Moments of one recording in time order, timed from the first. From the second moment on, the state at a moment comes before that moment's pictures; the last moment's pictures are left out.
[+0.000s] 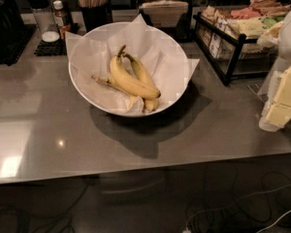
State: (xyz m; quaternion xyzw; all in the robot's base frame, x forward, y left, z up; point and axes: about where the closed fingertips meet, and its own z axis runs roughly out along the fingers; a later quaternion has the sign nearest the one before) arm 0.438 -0.217 0.976 -0.60 0.78 -0.03 0.16
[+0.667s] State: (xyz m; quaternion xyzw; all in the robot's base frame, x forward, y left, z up) arm 0.460 -0.193 0.987 -0.58 0.79 -0.01 0.21
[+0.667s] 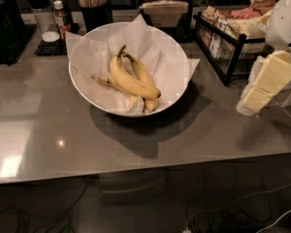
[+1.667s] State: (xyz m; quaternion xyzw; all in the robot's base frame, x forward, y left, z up) arm 0.523 -0.072 1.002 -0.57 0.76 0.17 0.27
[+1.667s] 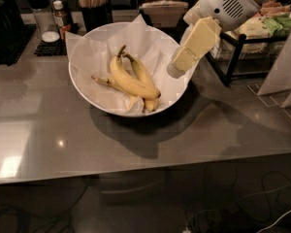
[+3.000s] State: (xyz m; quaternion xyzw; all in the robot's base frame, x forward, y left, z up) arm 0.533 -0.003 0.953 -0.56 0.75 0.22 0.26
